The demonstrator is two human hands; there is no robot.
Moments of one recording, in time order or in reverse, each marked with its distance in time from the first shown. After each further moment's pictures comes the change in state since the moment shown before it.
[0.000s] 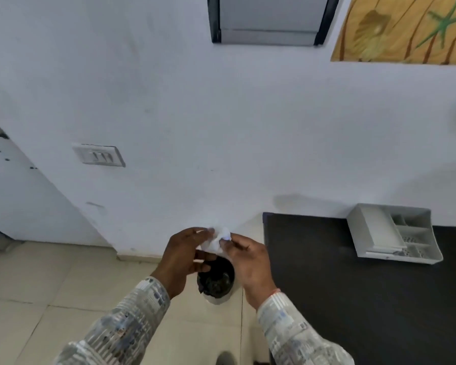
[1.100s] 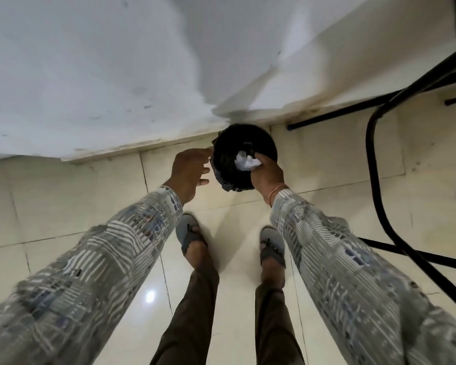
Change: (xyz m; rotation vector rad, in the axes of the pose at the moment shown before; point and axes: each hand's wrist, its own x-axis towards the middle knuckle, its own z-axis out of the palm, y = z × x) left_hand 0.484 -0.367 -0.109 0.358 -0.083 -0.530; right_hand 0.271 0.531 0.110 -0.478 0.164 0.799
